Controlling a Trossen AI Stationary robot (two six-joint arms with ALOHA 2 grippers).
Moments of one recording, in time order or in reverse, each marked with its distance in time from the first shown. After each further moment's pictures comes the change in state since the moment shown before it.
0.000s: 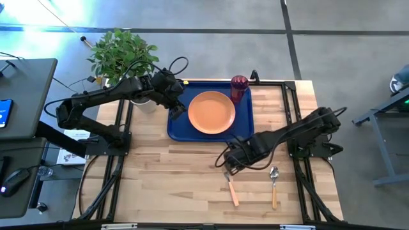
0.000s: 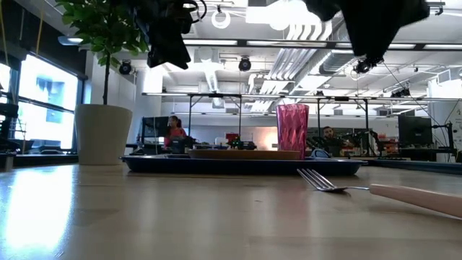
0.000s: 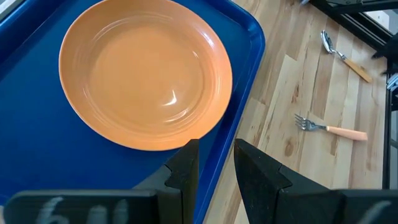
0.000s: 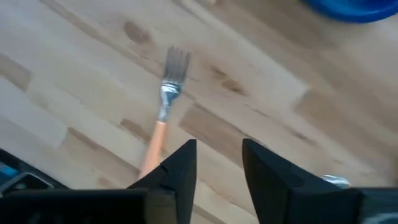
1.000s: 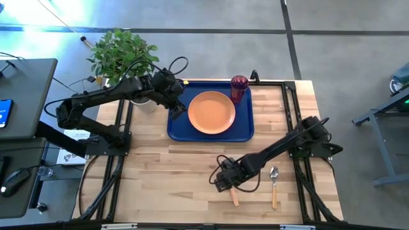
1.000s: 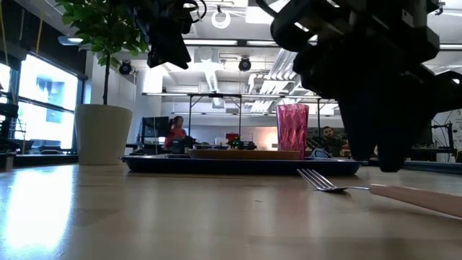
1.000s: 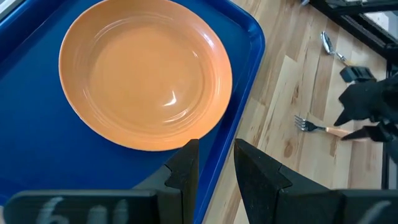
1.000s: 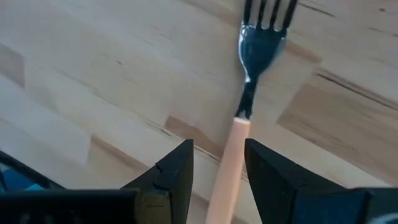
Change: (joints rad) left arm 0.000 0.000 0.000 0.003 0.000 -0.008; right arm 0.092 0.196 -0.246 0.629 -0.109 0.264
